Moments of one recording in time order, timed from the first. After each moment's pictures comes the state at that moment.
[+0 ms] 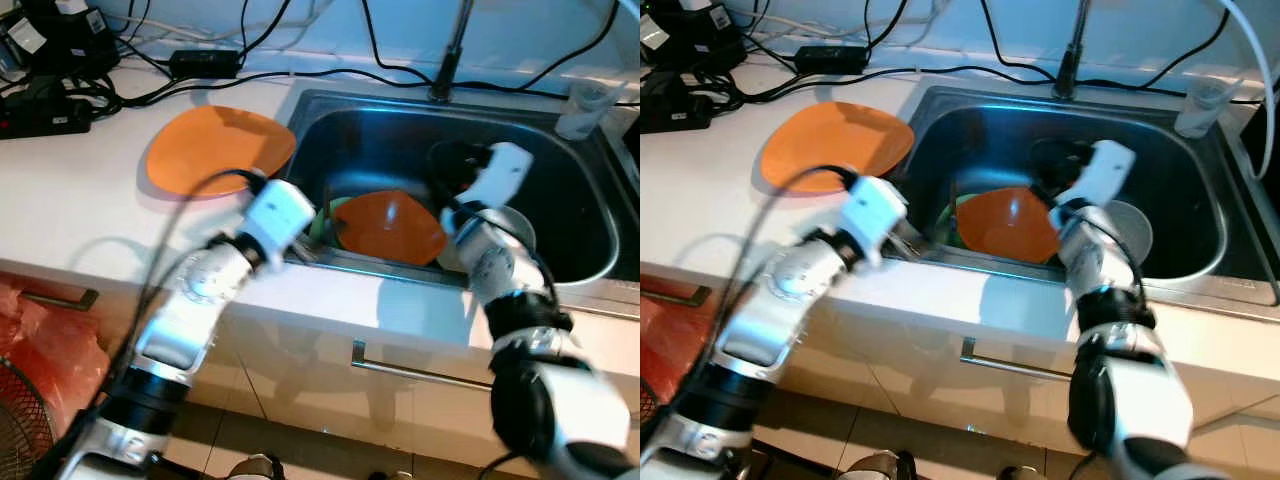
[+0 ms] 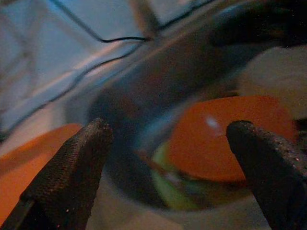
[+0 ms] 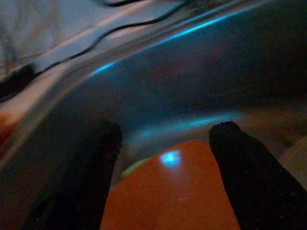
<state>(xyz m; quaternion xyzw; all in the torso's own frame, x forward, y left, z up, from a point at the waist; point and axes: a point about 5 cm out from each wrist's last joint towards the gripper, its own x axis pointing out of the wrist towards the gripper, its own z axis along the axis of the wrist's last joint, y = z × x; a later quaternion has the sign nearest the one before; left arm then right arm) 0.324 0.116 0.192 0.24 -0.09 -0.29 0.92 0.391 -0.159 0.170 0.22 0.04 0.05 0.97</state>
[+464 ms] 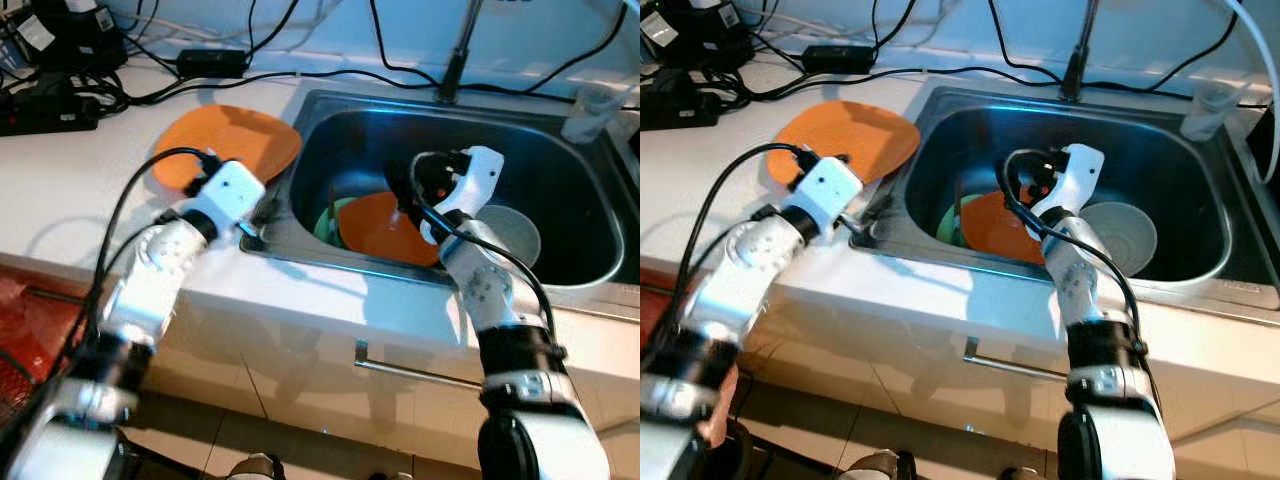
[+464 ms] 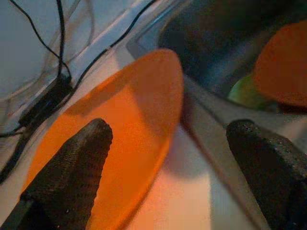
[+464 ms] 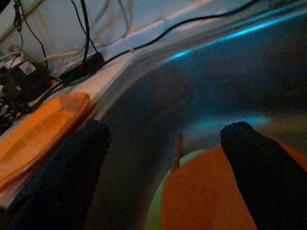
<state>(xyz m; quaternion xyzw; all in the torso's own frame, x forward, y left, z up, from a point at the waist) 0.359 0.172 0.192 0.34 -0.02 -0.20 0.92 0.368 -0.135 0.180 0.23 0.02 0.14 0.96</state>
